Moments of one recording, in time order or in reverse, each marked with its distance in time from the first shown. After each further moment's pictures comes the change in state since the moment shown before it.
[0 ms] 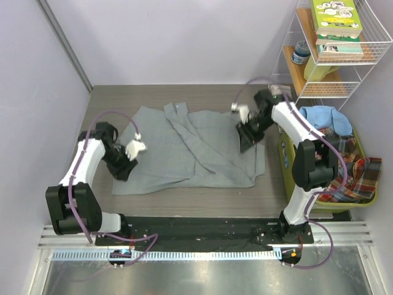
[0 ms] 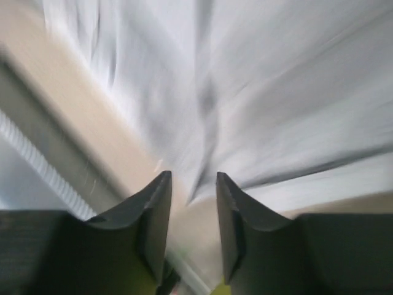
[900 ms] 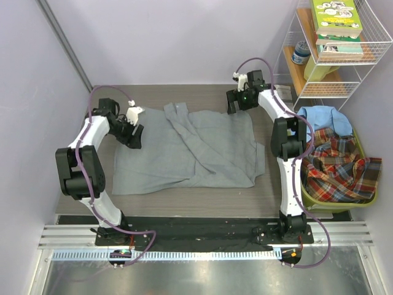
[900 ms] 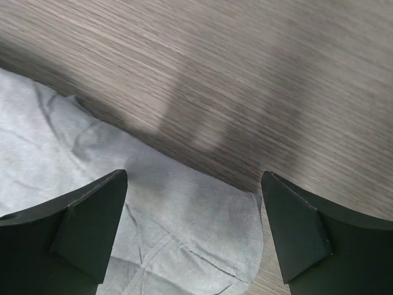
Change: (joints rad) left arm 0.000 0.376 0.356 0.386 0.209 -0.413; right arm -0.054 0.614 0.699 0.550 0.227 0.357
